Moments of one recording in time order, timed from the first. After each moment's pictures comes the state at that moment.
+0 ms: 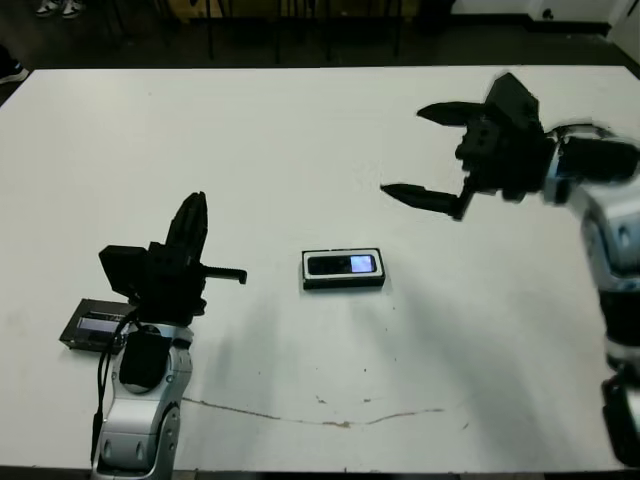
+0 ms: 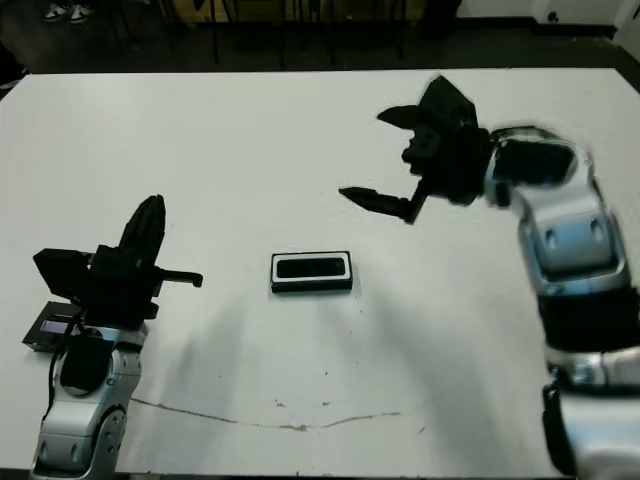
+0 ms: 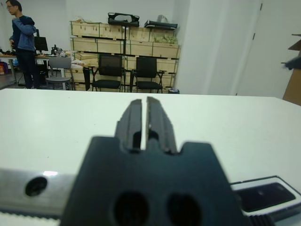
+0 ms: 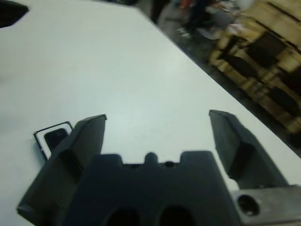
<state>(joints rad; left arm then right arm) 0.12 0.11 0.00 -0.40 -0.13 0.01 -0.09 -0.51 -0.56 0.05 -0.18 0.11 0.53 0.81</state>
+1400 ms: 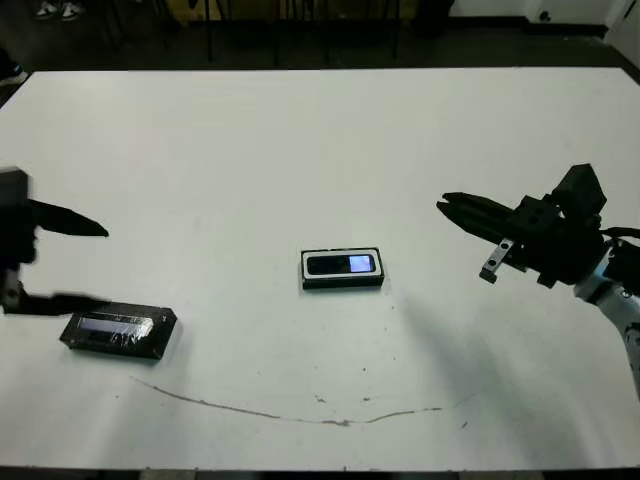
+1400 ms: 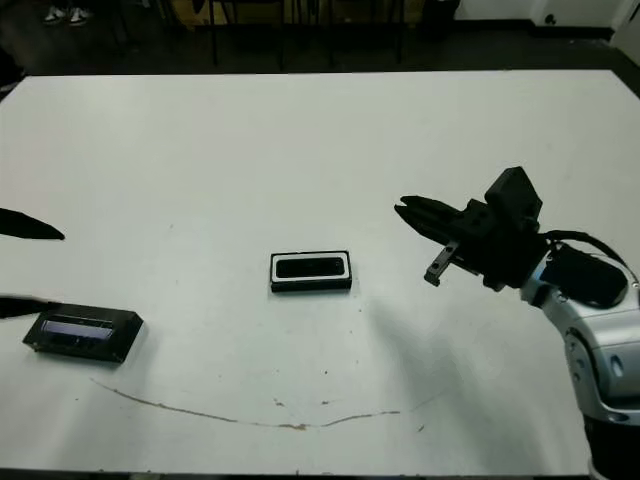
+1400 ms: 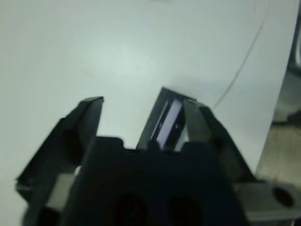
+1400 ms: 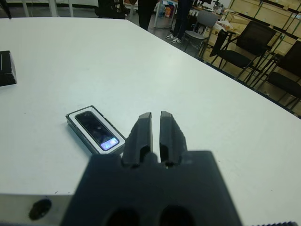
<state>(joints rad) -0.09 1.39 0.08 -0.24 -0.26 0.30 -1.36 -0.19 -0.68 -0.10 -0.35 0.36 0.47 0.76</state>
